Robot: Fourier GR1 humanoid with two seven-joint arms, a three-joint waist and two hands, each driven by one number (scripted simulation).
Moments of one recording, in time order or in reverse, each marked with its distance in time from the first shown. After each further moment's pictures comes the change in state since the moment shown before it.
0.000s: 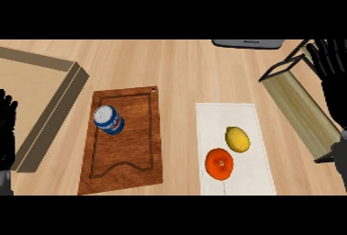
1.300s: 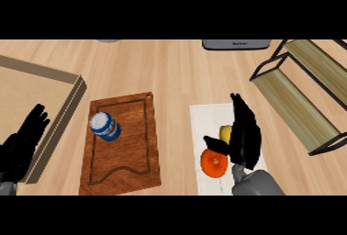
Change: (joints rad) left arm 0.054 0.028 -0.094 0.020 0.048 -0.226 0.177; right arm 0.130 0.348 0.474 0.238 1.323 -0.574 0.643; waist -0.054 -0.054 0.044
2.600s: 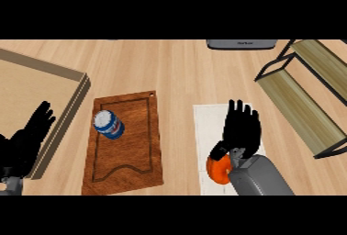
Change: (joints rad) left arm -0.030 -0.041 0.018 0.004 -0.044 -0.024 0.040; right arm -0.123 0.016 -0.025 -0.090 0.117 0.970 0.351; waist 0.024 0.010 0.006
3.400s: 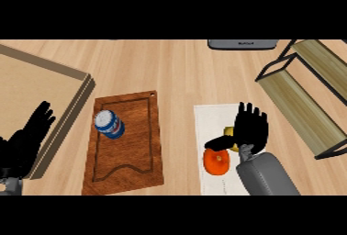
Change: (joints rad) left arm 0.008 -0.051 0.066 -0.020 -0.059 -0.061 0.018; right arm 0.016 -0.005 -0.107 0.142 0.079 -0.051 -0.106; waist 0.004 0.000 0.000
